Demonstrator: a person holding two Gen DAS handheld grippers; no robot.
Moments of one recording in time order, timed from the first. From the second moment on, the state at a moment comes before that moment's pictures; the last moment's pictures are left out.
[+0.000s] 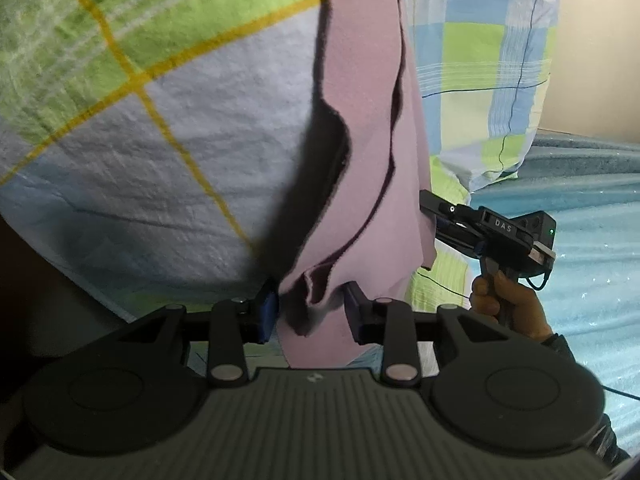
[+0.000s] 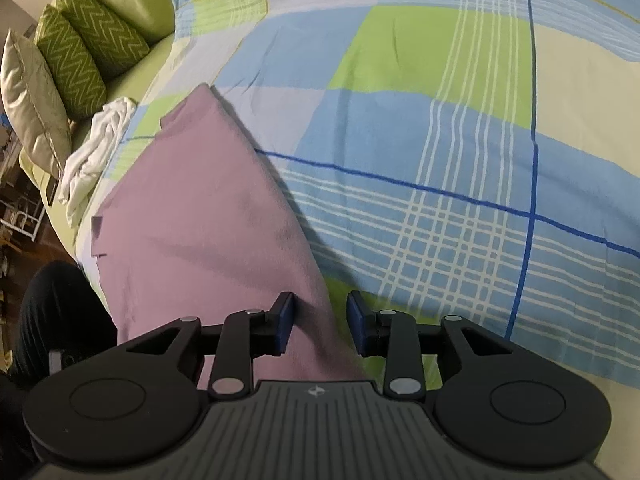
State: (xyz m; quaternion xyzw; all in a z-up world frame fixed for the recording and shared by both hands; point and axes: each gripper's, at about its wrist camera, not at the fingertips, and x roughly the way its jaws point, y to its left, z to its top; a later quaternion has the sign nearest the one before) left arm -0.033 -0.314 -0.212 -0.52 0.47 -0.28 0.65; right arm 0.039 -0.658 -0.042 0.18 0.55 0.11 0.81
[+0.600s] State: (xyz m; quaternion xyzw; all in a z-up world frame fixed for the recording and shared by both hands) left arm -0.034 -0.315 -0.205 -0.53 0.46 -0.31 0.64; right arm 0.038 -0.657 -0.043 0.20 0.54 0.11 0.81
